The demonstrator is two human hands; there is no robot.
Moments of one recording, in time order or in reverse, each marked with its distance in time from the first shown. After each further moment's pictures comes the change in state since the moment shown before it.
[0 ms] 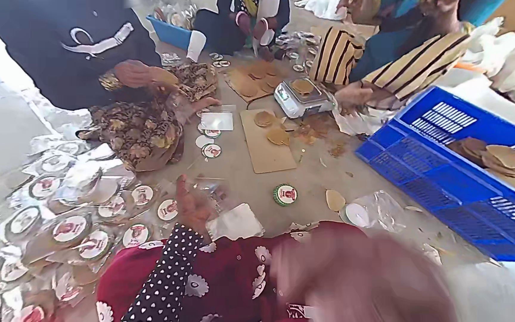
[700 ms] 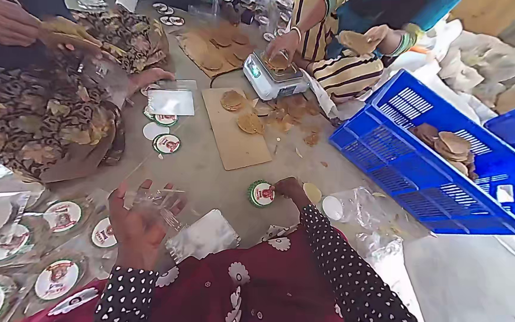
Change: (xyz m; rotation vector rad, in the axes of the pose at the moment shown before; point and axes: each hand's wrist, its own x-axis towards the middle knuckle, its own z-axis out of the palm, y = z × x) left_hand 0.044 -0.007 -0.004 0.015 0.112 0.014; right_hand -0.030 0.339 -0.179 -0.660 0.178 1.537
